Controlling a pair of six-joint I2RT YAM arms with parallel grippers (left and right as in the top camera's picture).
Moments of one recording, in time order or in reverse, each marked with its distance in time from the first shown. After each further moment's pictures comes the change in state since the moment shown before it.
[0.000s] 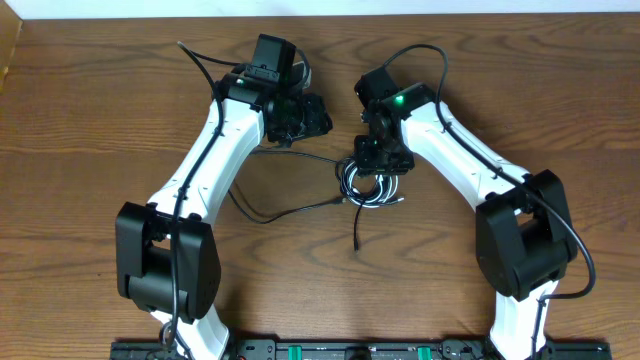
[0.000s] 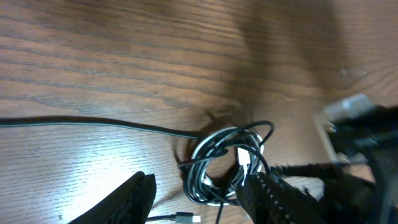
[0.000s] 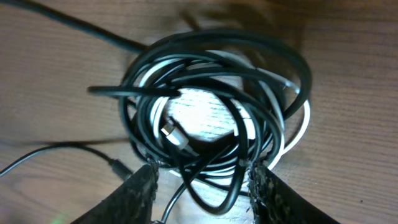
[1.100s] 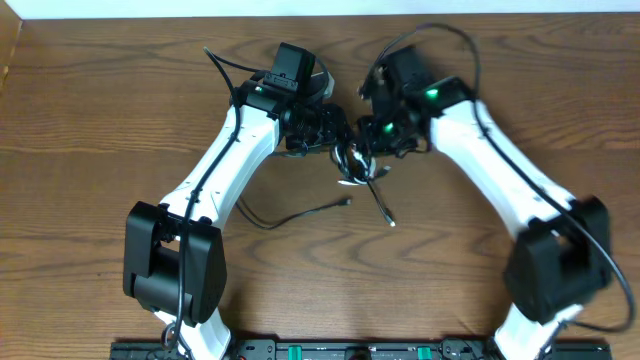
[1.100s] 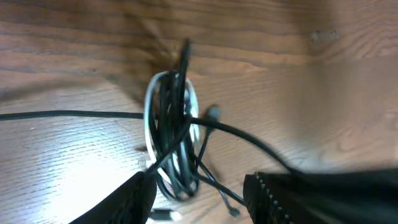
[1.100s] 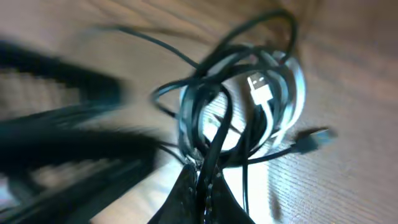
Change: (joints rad) left arm -0.067 0.000 -0.028 0.023 0.089 0.000; right arm -0.063 -0.159 -0.022 0.137 -0.224 -0.190
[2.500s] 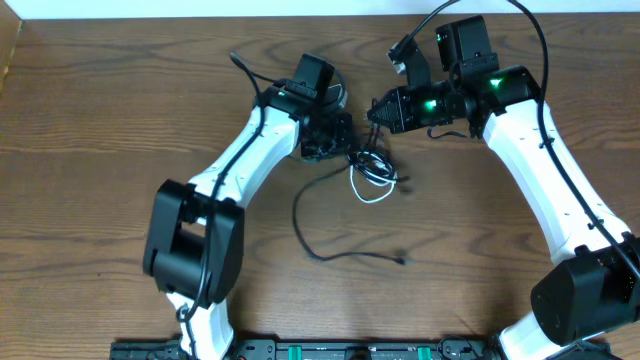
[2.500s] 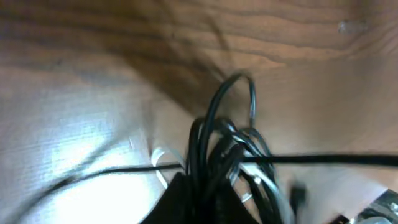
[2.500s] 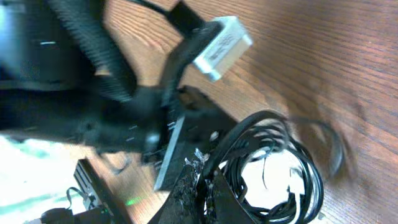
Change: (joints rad) left arm -0.049 0.103 -0.012 0.069 0.000 -0.058; right arm -0.138 -0.130 0.015 0.059 -0.261 -0.103
